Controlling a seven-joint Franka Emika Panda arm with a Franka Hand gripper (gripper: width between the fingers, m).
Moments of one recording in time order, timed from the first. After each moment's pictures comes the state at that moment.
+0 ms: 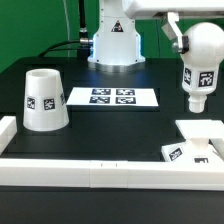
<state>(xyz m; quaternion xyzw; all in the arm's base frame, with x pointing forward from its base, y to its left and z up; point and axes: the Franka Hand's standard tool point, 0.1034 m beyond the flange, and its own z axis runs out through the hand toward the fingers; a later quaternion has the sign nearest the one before) 0.638 0.077 0.175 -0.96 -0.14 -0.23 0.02</state>
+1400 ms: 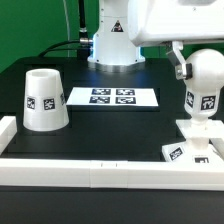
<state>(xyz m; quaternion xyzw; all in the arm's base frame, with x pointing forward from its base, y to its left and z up) 0.635 0.086 0.137 -0.96 -0.15 -0.21 0.02</state>
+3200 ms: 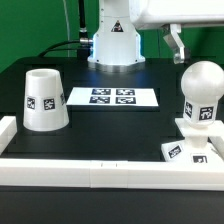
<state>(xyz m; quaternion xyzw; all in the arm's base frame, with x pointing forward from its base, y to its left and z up) 0.632 0.087 0.159 -0.97 -0.16 -0.19 0.02</state>
